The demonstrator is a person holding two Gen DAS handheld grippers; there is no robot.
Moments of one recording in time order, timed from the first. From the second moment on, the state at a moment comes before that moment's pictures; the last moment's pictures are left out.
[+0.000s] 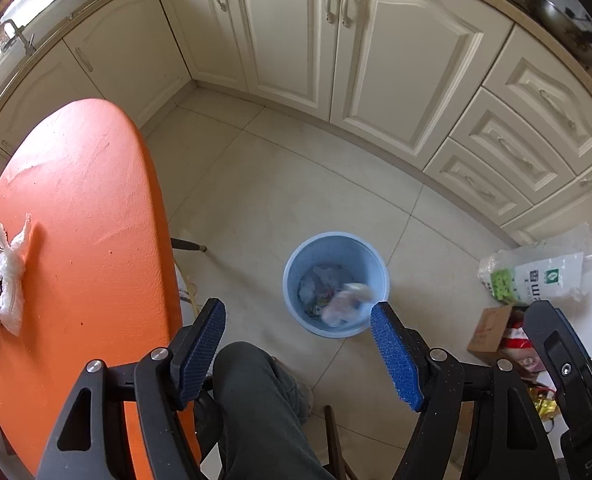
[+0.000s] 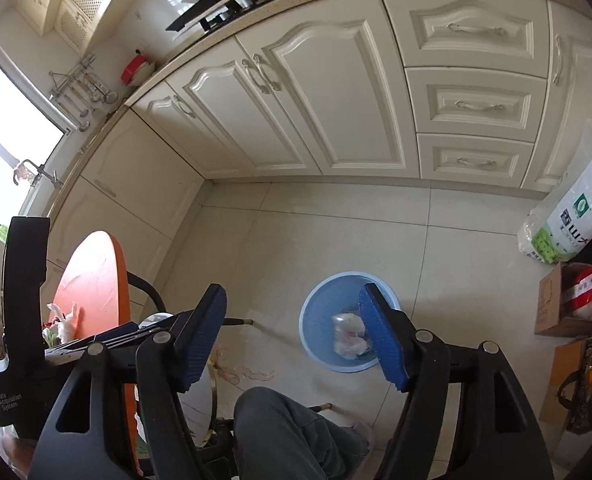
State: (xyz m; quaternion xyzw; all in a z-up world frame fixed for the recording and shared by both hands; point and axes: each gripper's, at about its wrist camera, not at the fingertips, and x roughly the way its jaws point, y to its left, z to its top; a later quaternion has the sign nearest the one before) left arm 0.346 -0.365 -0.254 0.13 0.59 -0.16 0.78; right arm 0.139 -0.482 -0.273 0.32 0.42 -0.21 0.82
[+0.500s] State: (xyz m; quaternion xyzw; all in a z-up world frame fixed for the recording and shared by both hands) left arm 0.308 -0.333 -0.224 0.13 0.57 -0.20 0.79; right arm 0.108 -0.464 -0.247 0.31 0.42 -0.23 0.82
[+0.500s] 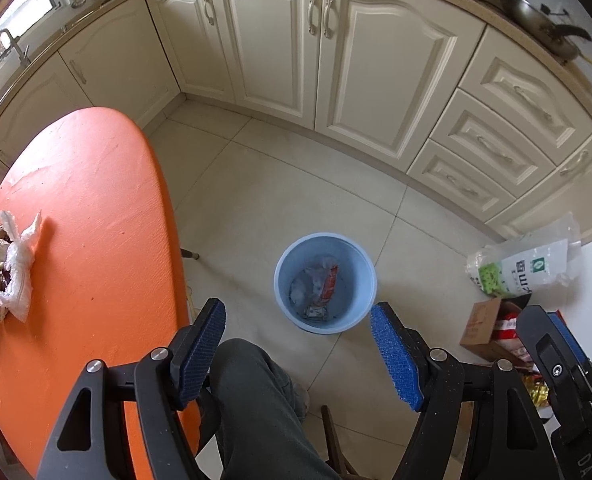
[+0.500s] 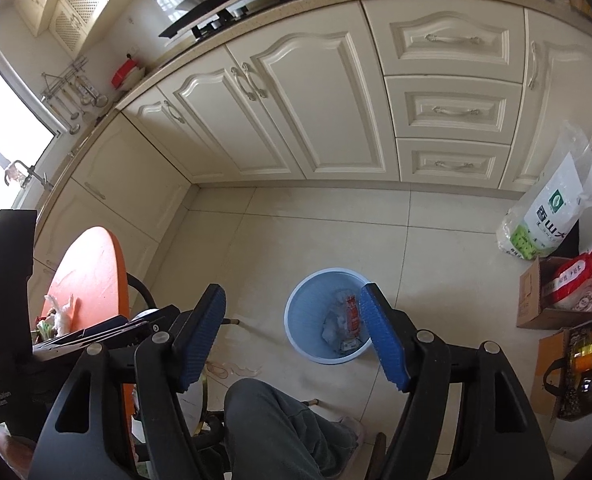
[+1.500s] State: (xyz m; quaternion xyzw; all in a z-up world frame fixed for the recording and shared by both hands) left arm 0.236 -0.062 -0.145 -0.01 0.51 -0.08 0.85; right arm 0.169 -0.272 -0.204 0.21 0.42 -0.10 0.88
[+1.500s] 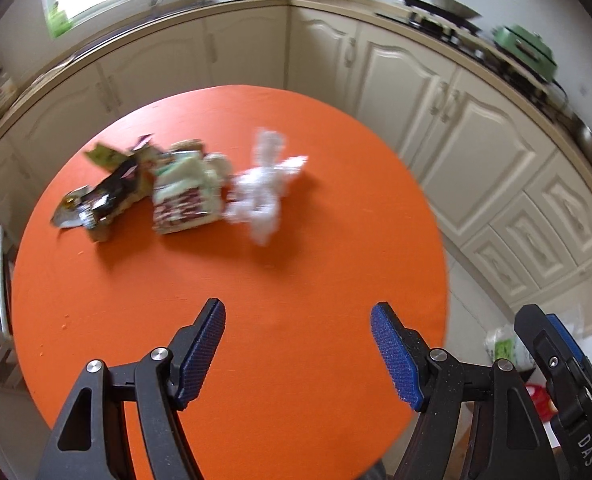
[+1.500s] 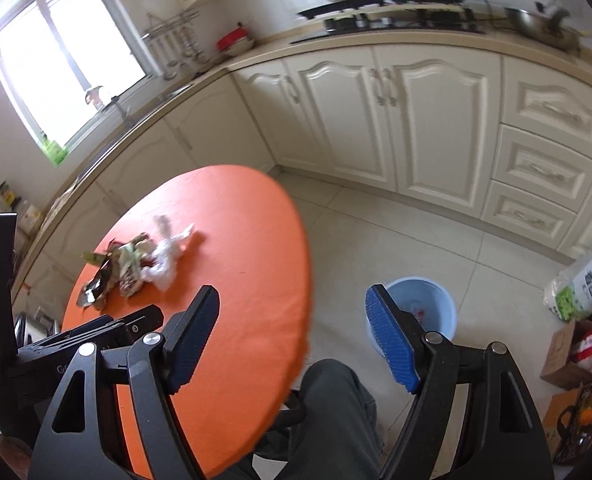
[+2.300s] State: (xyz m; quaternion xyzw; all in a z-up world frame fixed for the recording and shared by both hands) left arm 0.308 0.103 -0.176 -0.12 0.55 0.04 0.83; right arm 0.338 -0.136 -0.276 0.08 0.53 -0.02 0.84
